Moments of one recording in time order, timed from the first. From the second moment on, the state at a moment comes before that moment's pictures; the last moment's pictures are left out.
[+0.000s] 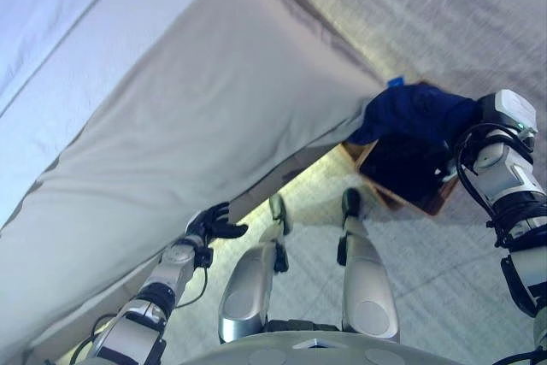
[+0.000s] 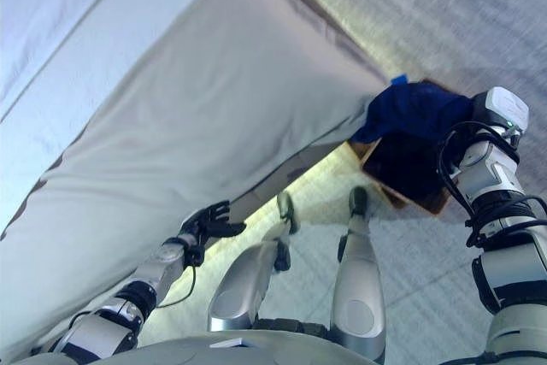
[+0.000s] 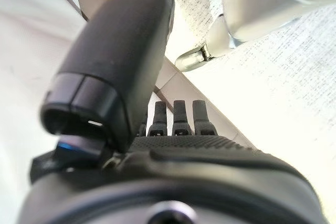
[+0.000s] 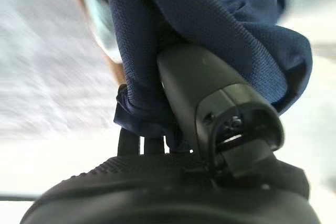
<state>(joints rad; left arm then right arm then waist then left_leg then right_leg) -0.25 0.29 -0.30 0.89 -0.40 -0.01 -0.03 -0.70 -0.79 0.32 0.91 -0.25 0.38 -0.22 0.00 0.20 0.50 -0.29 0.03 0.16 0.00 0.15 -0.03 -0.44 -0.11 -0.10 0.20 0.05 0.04</state>
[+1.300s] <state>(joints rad) -0.13 0.32 -0.27 0.98 -0.20 0.01 -0.06 -0.23 -0.41 0.10 1.09 0.08 0.17 -0.25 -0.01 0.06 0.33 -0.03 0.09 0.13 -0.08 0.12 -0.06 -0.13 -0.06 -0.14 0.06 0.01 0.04</state>
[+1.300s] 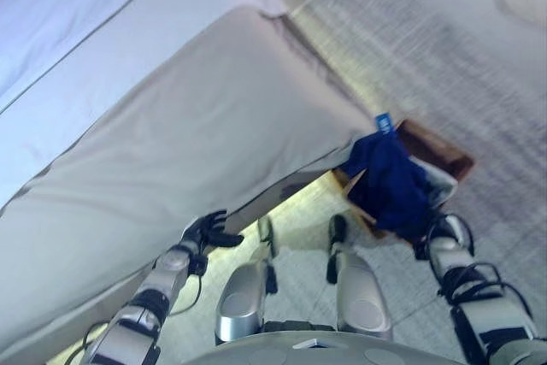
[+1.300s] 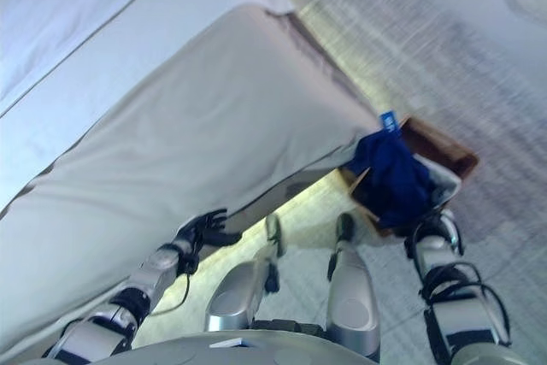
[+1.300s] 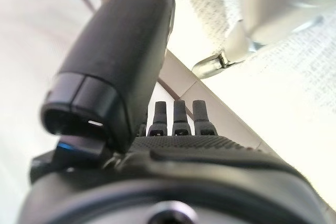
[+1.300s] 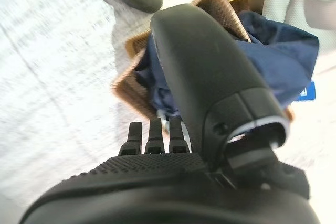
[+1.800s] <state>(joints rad) -0.03 0.27 -0.26 1.15 -0.12 0.00 -0.12 -0.03 -0.26 0.18 1.22 -0.08 0.18 -0.13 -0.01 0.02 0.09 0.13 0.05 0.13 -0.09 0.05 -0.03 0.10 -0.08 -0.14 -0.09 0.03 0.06</state>
